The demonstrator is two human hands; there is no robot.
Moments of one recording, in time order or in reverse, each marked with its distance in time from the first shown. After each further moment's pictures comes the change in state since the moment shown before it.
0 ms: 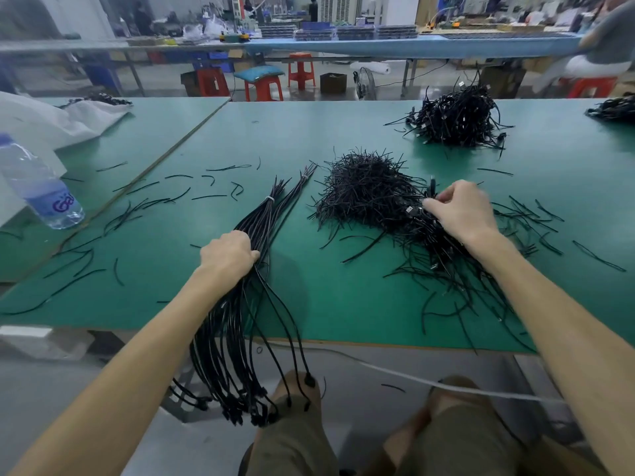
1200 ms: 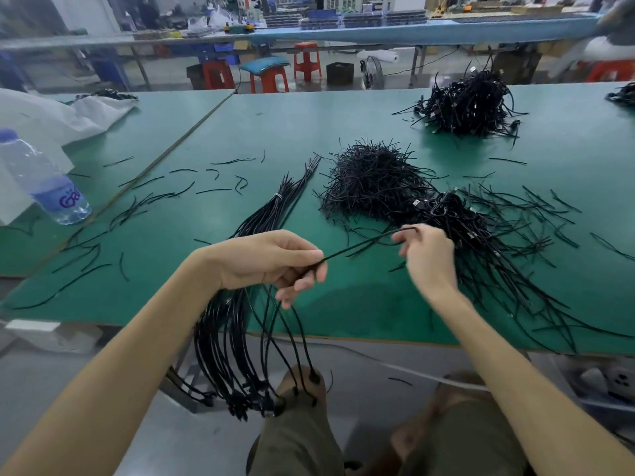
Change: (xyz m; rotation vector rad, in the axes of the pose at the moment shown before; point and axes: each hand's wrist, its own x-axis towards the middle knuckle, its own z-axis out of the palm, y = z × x) left_hand -0.051 0.019 -0.040 -0.977 -0.961 0.738; right_hand -0.068 0.006 0.068 0.291 0.001 -0.006
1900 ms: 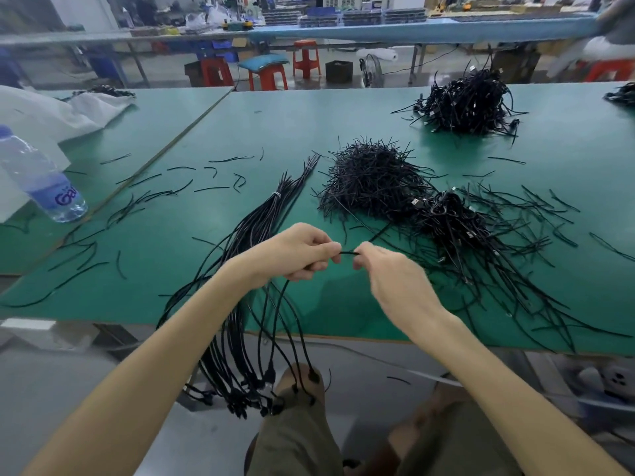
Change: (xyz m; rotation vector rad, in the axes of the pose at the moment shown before) left_hand 0.038 -0.002 0.015 0.235 0.469 -0.075; right_hand -0.044 -0.015 0.012 -0.447 -0.267 -0.480
